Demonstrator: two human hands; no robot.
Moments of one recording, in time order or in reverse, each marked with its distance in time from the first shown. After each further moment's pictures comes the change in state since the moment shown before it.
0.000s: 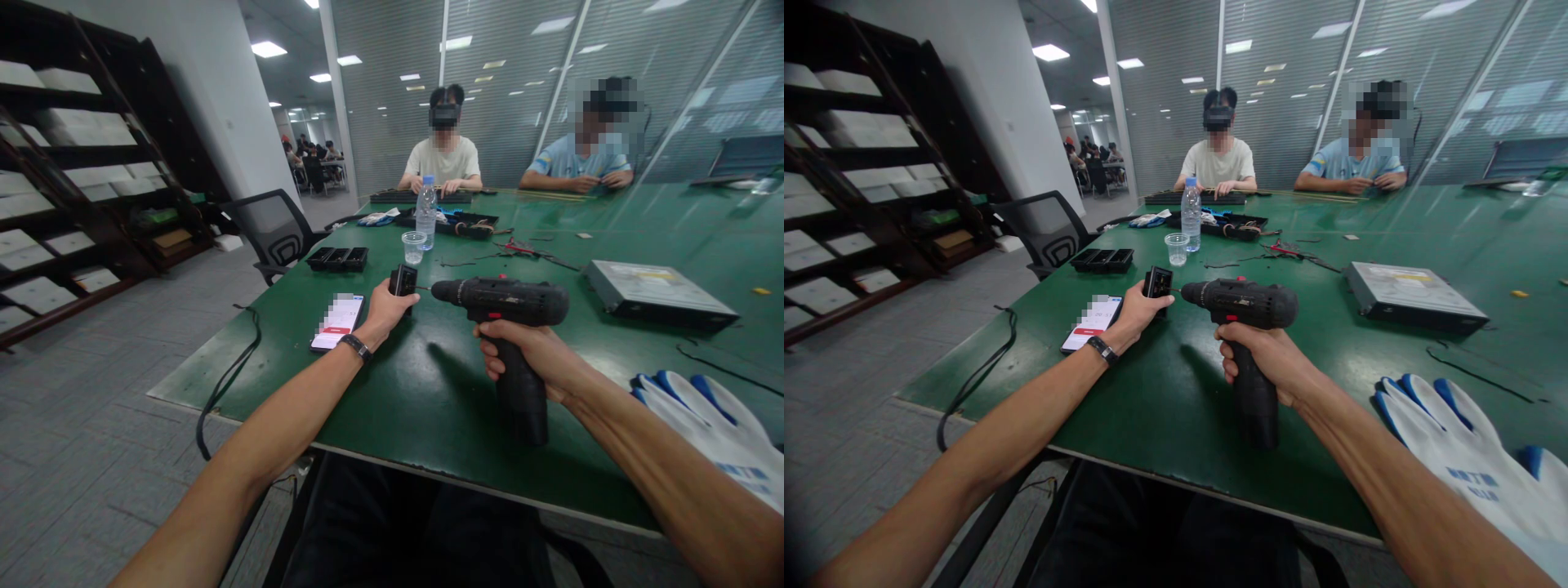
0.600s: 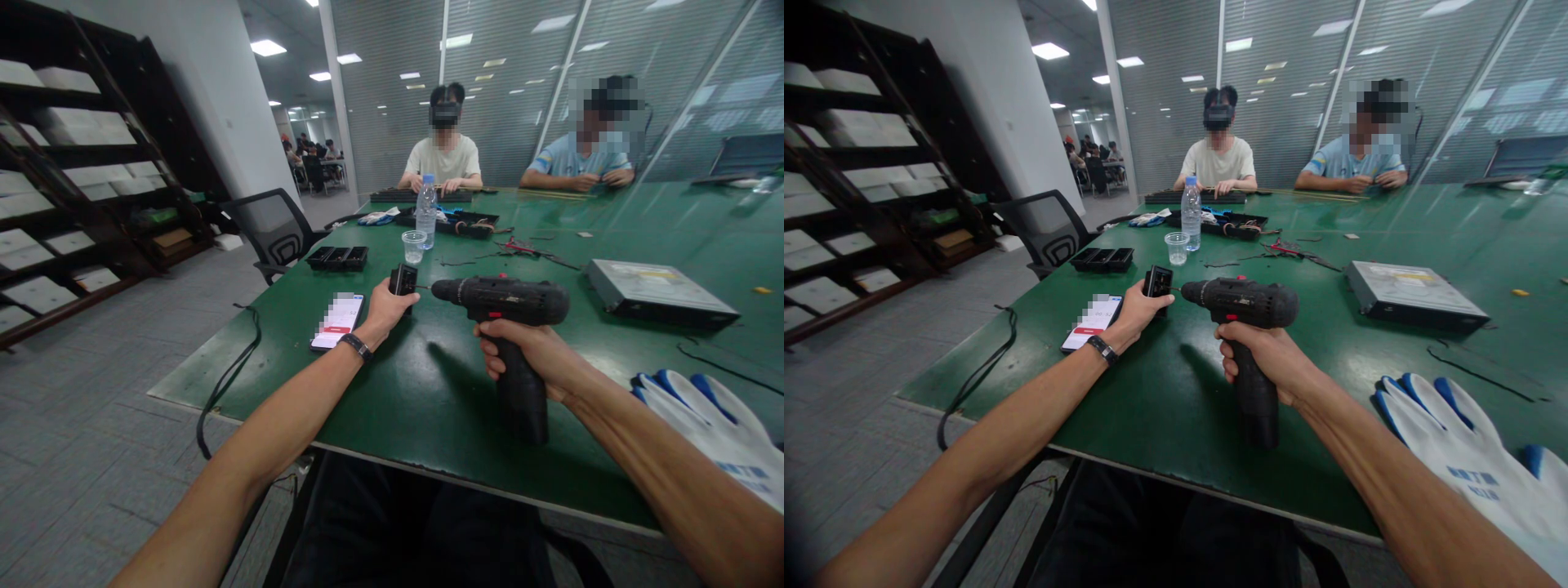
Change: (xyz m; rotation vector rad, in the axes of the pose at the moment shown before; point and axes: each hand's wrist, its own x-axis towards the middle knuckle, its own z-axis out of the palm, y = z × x) left_hand 0.001 -0.002 0.000 -0.004 -0.004 0.003; right_hand 0.000 0.000 0.000 -0.006 0.001 0.004
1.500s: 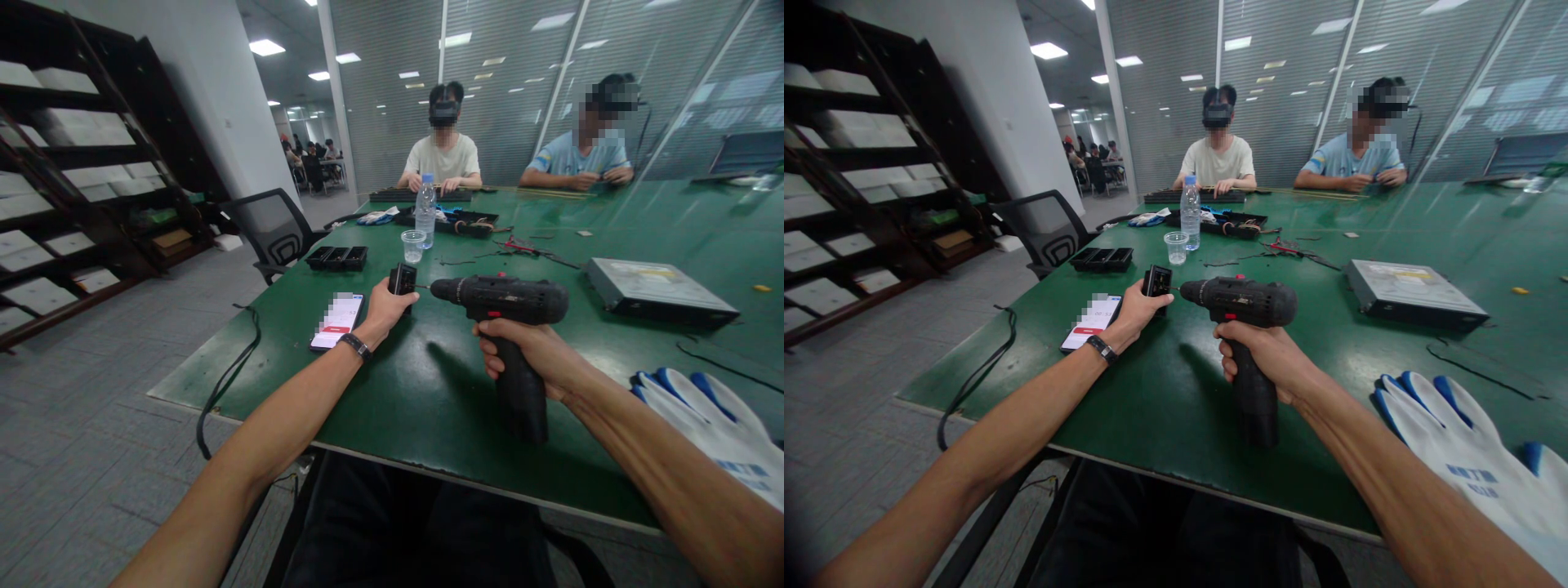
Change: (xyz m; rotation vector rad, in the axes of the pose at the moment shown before) left_hand 0.000 0.002 0.000 0.030 -0.003 0.013; right_hand 0.000 -0.001 0.002 -0.009 0.000 -0.001
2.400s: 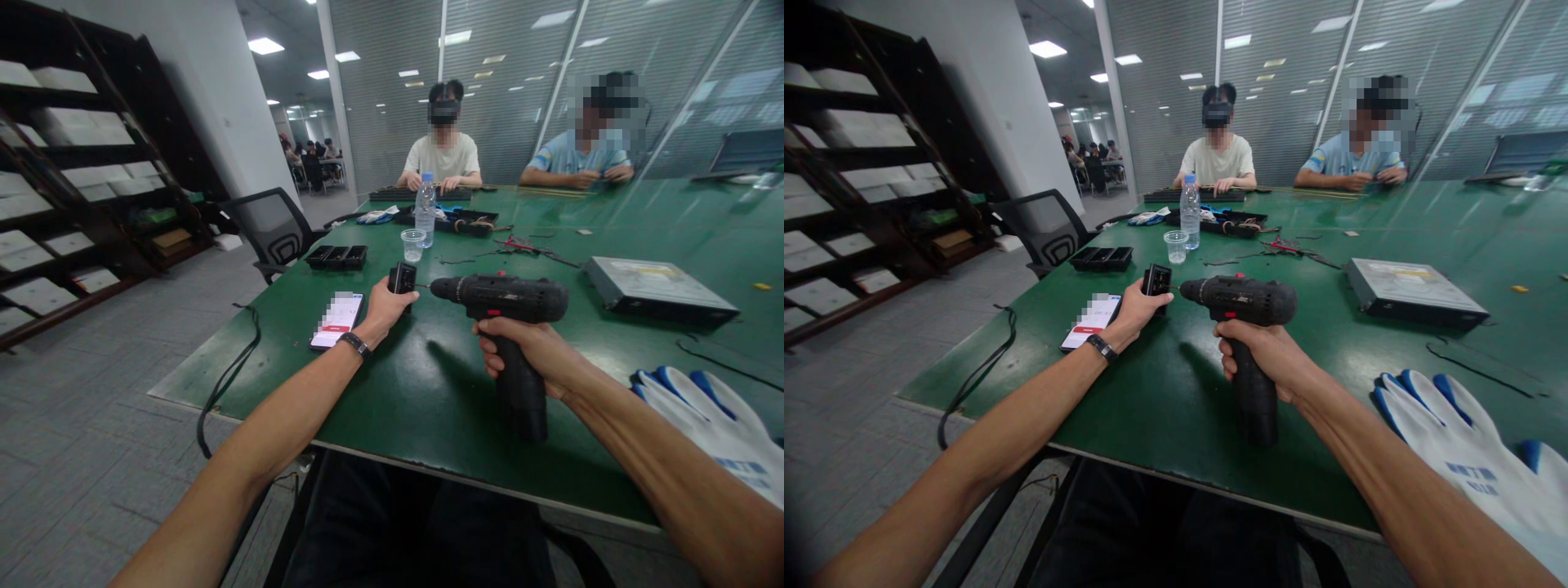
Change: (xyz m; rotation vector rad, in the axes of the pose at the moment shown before) left_hand 0.003 -0.006 0.000 -0.004 0.004 0.006; right_hand 0.001 0.001 -0.001 0.003 -0.007 -0.010
